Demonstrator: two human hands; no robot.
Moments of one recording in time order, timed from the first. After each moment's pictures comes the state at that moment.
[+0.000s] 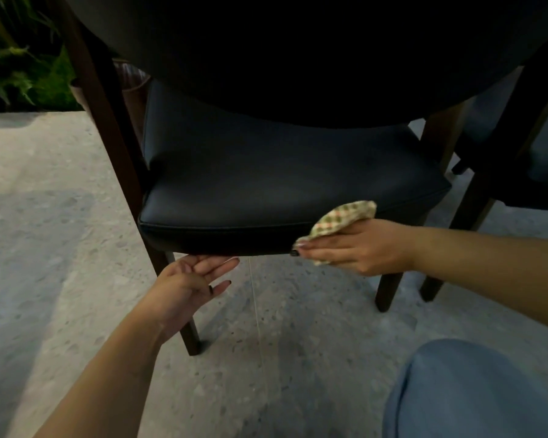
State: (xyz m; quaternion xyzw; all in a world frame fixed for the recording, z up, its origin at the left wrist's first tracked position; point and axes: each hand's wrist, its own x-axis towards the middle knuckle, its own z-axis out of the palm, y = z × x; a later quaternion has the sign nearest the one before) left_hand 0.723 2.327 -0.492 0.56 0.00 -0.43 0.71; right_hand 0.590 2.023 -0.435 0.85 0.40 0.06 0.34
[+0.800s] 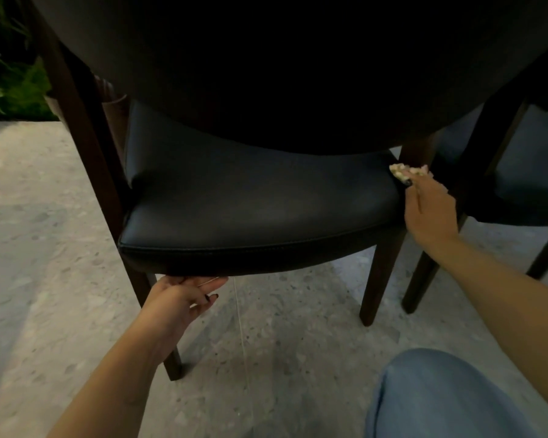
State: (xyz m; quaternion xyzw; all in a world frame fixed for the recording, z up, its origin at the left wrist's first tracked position) left_hand 0.722 2.307 -0.487 0.58 0.05 -0.38 0.72; right_hand 0.574 1.924 -0.440 0.88 -0.35 0.30 -0.08
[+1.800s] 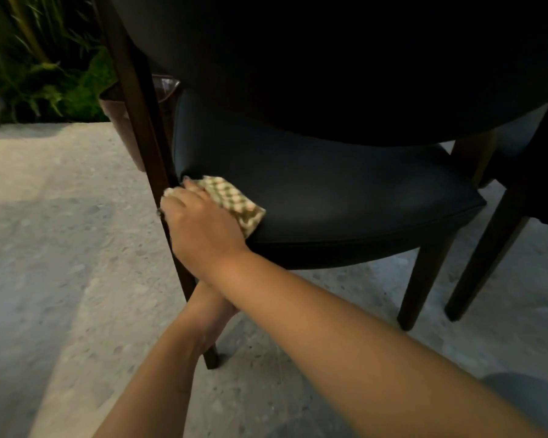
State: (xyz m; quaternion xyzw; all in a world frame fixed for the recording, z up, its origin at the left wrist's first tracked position) left_hand 0.711 2.315 -0.483 0.70 -0.07 -0.33 0.63; right_hand 0.737 2.253 -0.414 0.97 0.03 0.20 -0.13
